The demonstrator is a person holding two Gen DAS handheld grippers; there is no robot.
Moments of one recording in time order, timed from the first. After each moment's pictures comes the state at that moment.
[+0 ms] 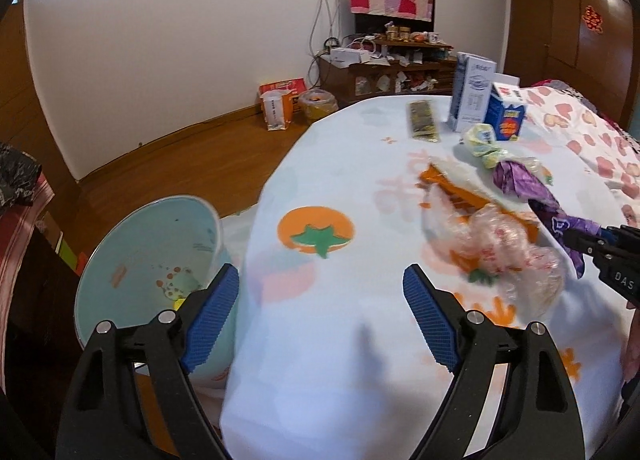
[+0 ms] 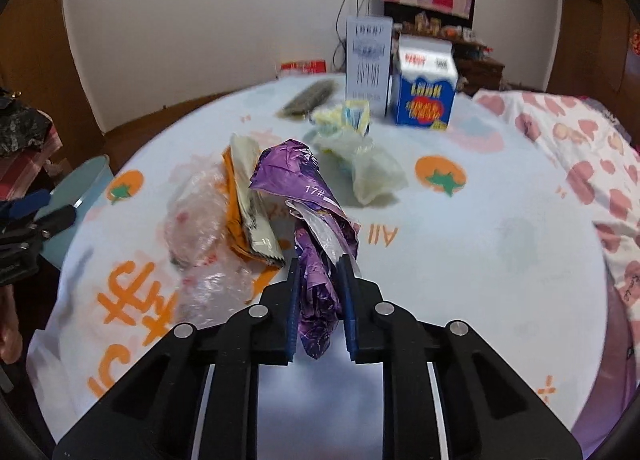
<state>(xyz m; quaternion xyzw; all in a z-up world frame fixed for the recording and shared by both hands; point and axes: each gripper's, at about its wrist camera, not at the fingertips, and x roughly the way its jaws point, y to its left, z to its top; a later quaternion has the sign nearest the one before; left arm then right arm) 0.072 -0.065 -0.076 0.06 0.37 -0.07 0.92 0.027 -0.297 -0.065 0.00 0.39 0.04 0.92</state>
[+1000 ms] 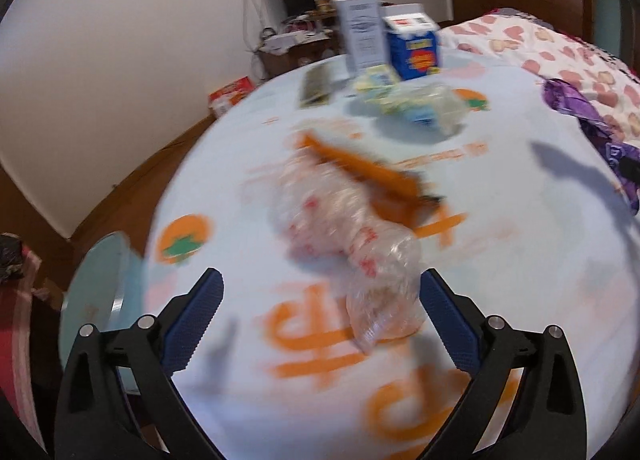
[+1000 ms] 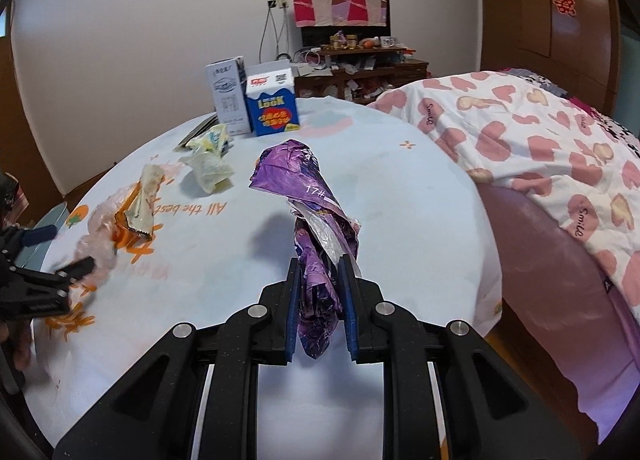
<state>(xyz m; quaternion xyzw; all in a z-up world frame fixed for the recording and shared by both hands) 0.054 -0.166 -0.103 0.19 0.39 -0.11 0.90 -0.063 -0.396 -0.067 0.06 0.35 -0.06 0.93</state>
